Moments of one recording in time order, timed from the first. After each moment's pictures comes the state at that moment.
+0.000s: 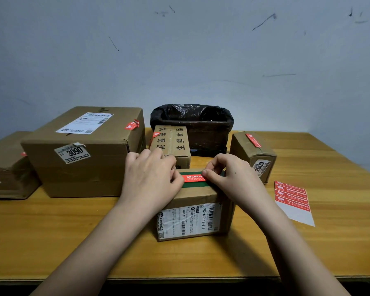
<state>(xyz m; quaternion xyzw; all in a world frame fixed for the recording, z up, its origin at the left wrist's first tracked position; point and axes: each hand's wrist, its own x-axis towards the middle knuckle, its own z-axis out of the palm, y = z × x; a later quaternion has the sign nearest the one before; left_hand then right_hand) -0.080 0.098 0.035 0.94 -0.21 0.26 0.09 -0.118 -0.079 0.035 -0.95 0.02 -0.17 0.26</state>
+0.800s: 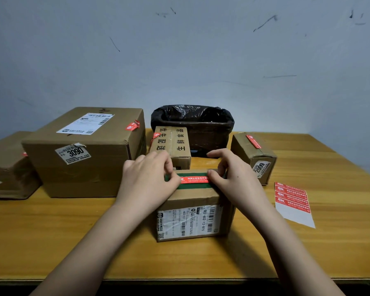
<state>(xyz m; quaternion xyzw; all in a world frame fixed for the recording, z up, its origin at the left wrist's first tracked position) -0.075 0.104 0.037 0.95 -0.19 0.16 0.20 -0.117 -0.083 0.027 -0.94 0.01 -0.22 0.27</state>
